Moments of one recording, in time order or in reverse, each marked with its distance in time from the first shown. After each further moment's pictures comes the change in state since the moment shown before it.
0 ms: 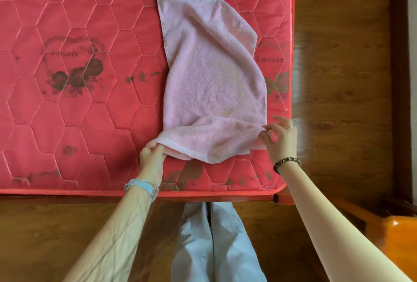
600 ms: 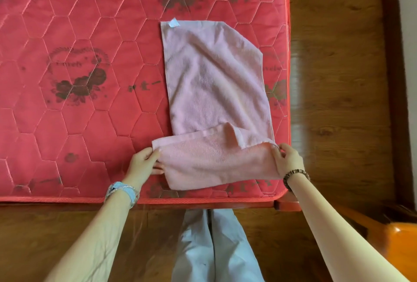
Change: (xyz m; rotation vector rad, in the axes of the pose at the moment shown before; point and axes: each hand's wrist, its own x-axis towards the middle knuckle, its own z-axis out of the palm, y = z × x) left_hand 0.013 0.019 -0.035 0.487 -0.206 0.082; right_hand -0.011 0.026 -0.011 0.003 -0.199 0.391
